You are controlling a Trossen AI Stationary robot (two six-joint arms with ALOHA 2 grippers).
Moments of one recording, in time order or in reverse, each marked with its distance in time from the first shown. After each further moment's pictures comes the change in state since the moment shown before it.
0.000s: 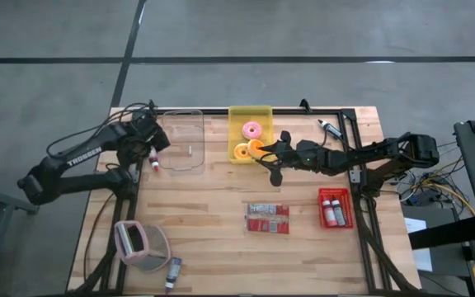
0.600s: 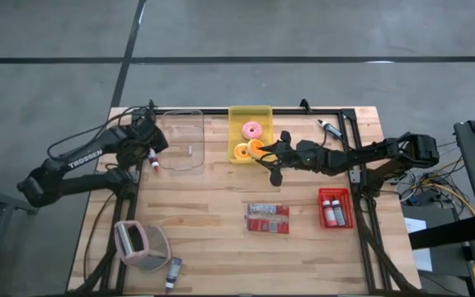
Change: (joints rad) left arm 0.024 -0.021 -0.082 0.054 -0.024 -0.018; right arm 0.000 0.000 0.000 -0.003 0.000 0.003
